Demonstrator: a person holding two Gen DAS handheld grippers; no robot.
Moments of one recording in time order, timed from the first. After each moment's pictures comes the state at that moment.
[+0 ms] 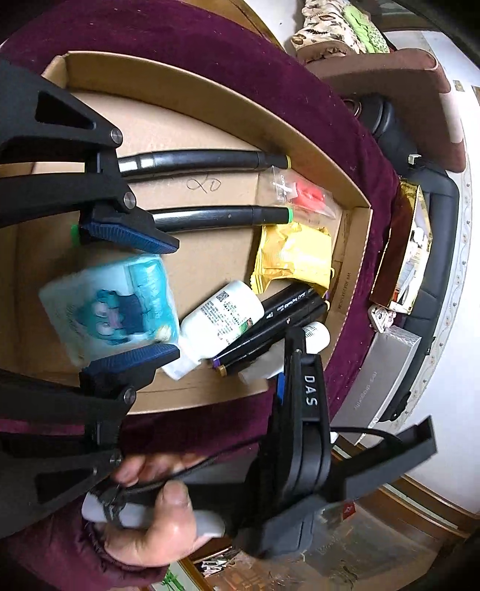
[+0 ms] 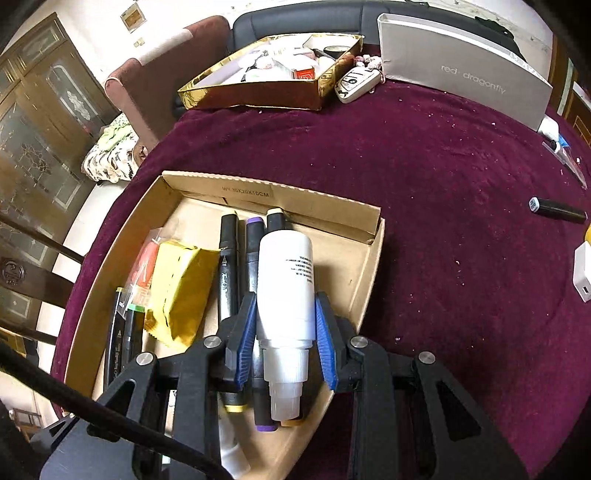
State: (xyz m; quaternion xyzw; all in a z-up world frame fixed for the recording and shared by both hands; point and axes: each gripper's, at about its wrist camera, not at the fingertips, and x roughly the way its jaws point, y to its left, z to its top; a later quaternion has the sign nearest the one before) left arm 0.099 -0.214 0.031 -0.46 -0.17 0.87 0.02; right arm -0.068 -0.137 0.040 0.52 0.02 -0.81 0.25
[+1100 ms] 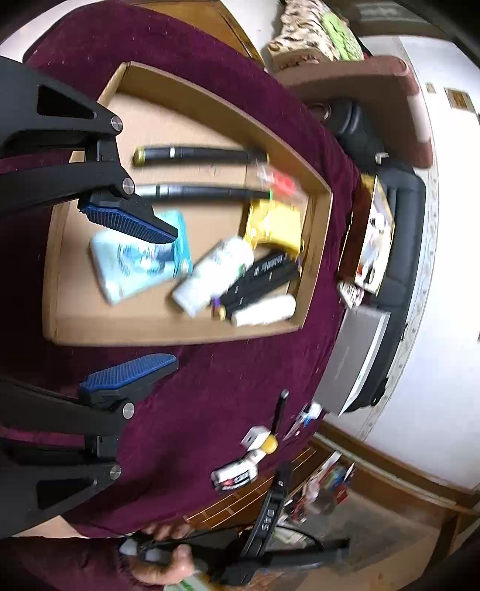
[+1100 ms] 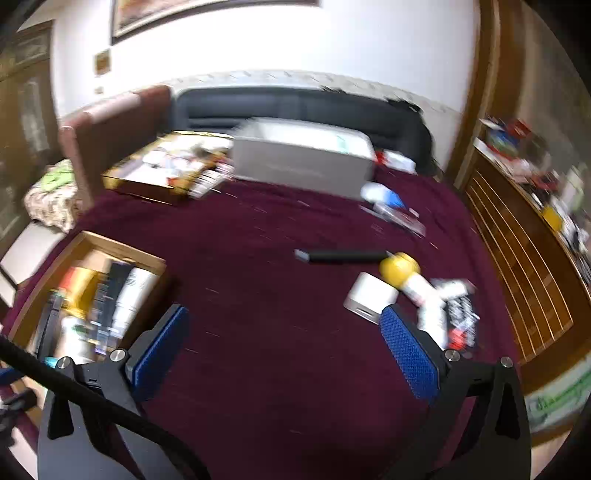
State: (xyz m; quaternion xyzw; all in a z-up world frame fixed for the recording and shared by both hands) left arm 0.136 -0.165 0.068 -0.41 -0.14 0.90 0.02; right arm -0.029 0.051 0.128 0.37 0.08 -0.92 0.11
